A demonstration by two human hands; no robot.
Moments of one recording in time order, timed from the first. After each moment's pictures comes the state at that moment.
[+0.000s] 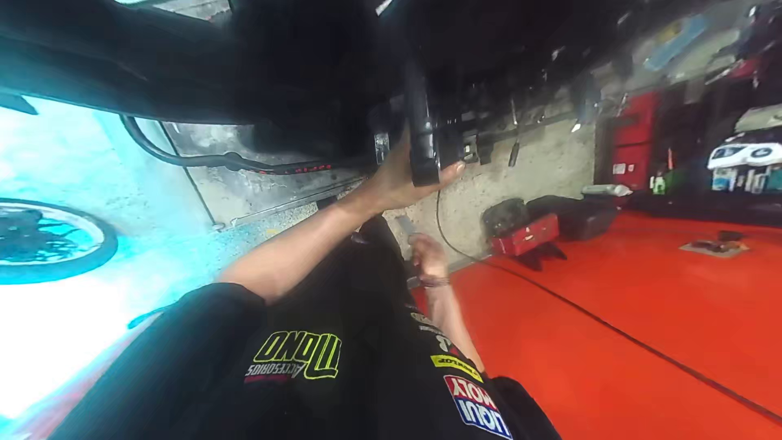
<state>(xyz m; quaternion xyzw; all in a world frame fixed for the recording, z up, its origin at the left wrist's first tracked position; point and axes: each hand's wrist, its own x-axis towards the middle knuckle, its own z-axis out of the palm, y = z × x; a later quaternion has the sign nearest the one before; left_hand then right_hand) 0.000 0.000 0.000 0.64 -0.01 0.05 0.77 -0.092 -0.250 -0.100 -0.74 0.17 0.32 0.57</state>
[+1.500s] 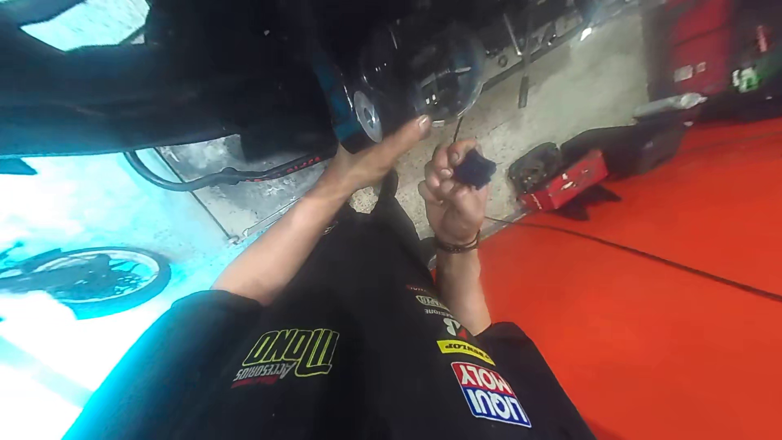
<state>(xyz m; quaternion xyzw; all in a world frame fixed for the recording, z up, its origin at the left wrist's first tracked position) -0.005 0.004 0.027 0.61 -0.01 0.04 0.79 -0.034 -0.182 0.016 -0.45 -0.09 0.13 0.88</state>
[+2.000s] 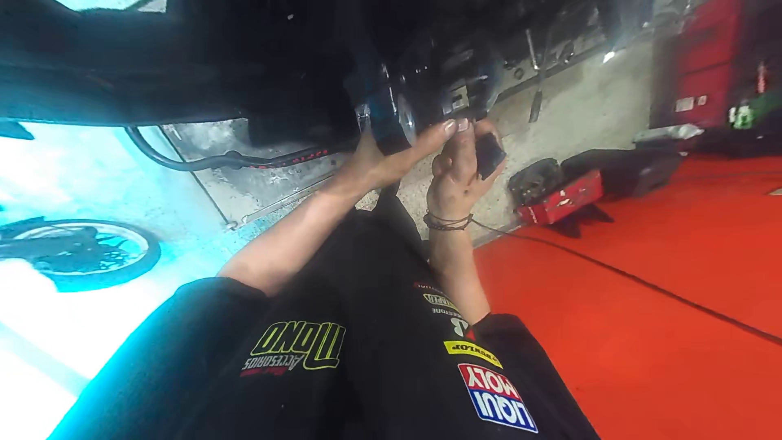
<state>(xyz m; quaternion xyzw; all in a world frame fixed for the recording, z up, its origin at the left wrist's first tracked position) -0.003 0.003 0.006 0.62 0.02 0.00 0.78 -0.016 -0.137 0.029 -0.66 -0.02 -0.02 0.75</state>
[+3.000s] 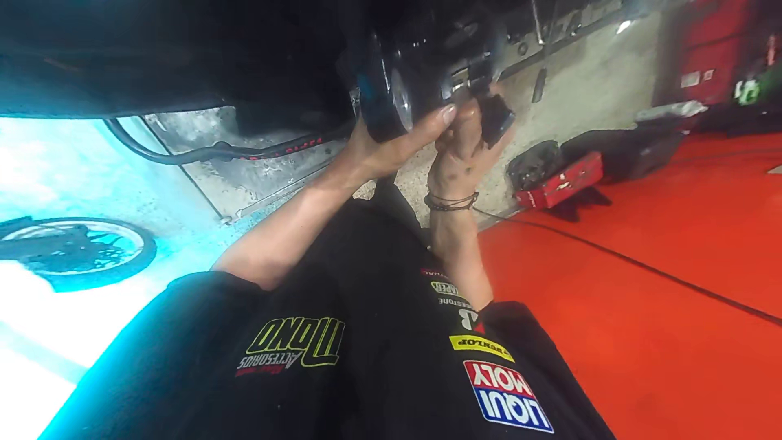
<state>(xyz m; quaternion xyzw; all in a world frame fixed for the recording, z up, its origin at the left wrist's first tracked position) -0.004 0.004 0.011 0.60 0.00 0.04 0.80 -0.015 -0.124 0.073 -0.75 0.01 0.01 0.66</state>
